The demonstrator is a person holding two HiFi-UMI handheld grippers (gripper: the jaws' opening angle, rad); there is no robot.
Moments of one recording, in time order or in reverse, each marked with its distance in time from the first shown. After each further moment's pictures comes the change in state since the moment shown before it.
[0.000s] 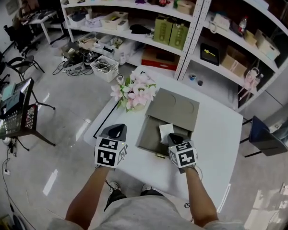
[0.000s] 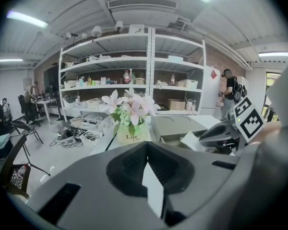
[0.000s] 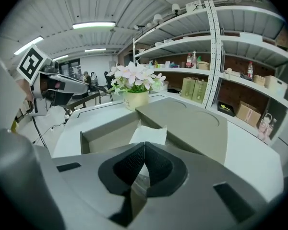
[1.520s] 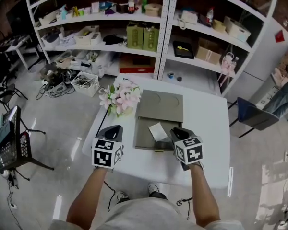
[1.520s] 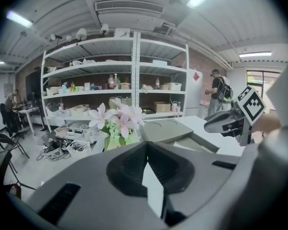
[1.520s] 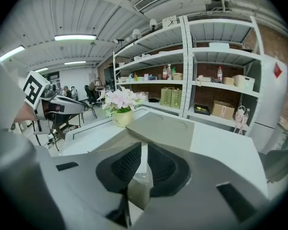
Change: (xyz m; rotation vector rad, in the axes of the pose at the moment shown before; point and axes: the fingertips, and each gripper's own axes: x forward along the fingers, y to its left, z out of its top) left arm -0.009 -0.010 0.023 0.114 -0.041 -0.162; right arm -0.078 -0.010 0.022 0.180 -0.126 -0.194
